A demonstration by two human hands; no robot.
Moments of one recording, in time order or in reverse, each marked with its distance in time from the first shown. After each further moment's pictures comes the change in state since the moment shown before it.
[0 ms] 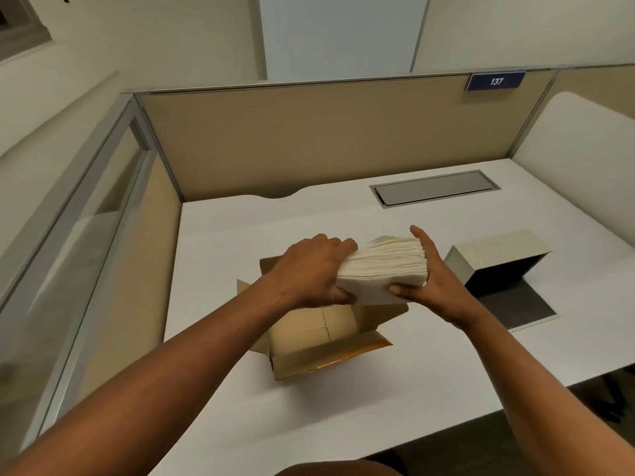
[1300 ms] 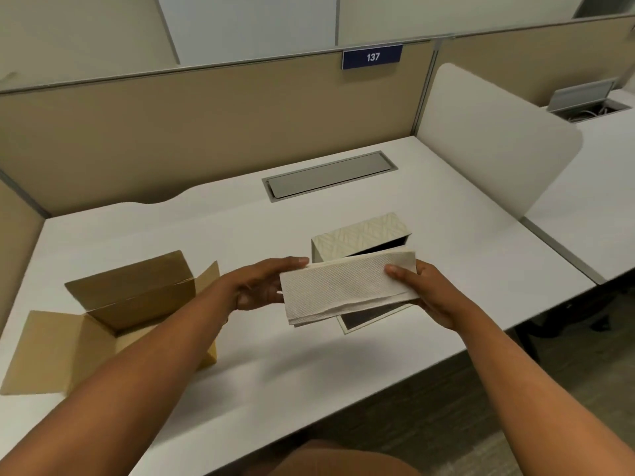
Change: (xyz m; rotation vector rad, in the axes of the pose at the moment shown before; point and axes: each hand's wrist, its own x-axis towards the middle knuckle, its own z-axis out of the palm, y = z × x) left_hand 0.174 0.163 0.118 -1.516 -0.542 -0.604; right_hand -0.085 0.154 -0.272 0.447 0.029 0.336
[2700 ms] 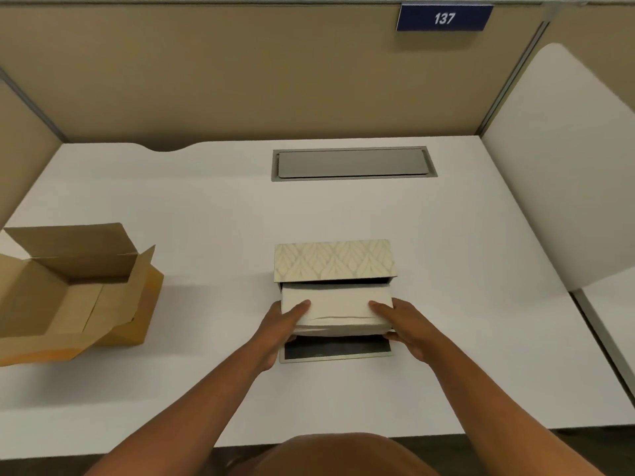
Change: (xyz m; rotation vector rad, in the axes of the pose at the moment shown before) left_hand 0.166 -0.075 0.111 -0.318 0.748 -0.076; right_hand 0.136 0.063 -0.132 -0.186 -0.128 0.445
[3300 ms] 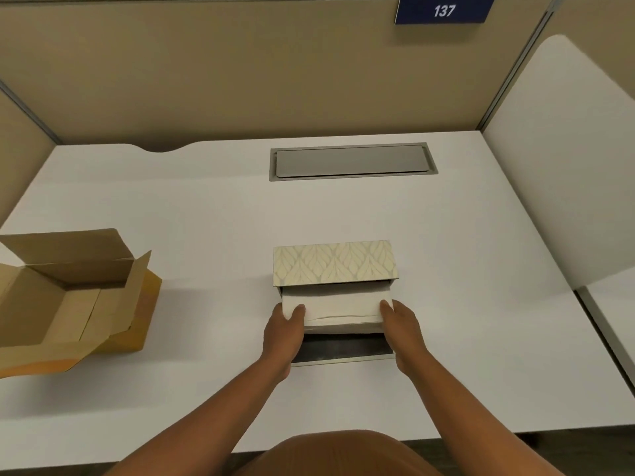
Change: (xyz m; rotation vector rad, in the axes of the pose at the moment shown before) left_hand 0.002 -0.009 0.023 0.102 0.278 0.073; right_hand 0.007 0.012 0.030 0.034 0.354 -0.028
